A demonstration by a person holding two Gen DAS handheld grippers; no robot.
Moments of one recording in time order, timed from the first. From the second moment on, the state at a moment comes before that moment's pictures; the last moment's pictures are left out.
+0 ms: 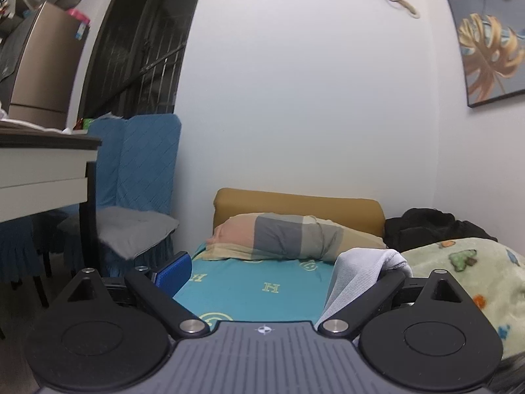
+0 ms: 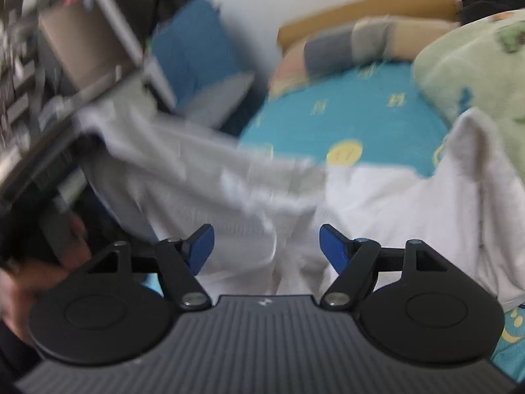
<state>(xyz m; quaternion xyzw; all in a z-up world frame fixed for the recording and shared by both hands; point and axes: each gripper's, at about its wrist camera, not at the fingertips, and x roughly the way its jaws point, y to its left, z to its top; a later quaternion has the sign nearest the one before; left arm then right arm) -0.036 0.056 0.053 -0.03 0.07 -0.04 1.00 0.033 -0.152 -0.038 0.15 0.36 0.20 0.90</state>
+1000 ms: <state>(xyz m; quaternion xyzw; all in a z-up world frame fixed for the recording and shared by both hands) -0.010 0.021 -0.014 0.07 0.31 -0.15 0.94 -0.064 -0.210 0.052 0.08 -0.02 -0.12 0.99</state>
